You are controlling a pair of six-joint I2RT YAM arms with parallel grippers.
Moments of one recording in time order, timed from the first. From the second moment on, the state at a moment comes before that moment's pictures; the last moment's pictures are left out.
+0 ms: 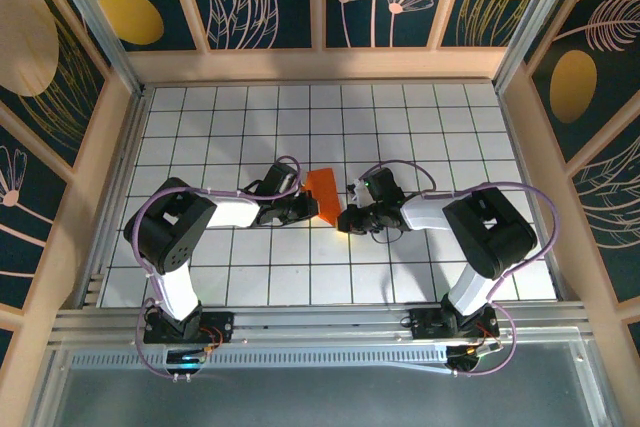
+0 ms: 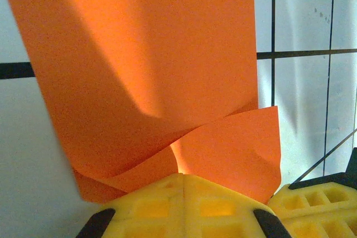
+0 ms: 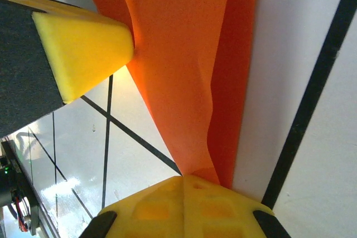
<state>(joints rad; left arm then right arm) -0.63 1.82 0.80 0.15 0.36 -0.82 0.58 1.68 0.66 0.04 -0.58 0.56</state>
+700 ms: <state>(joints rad) -0.64 1.82 0.80 0.15 0.36 -0.82 0.58 1.60 0.62 -0.05 -0.55 0.53</state>
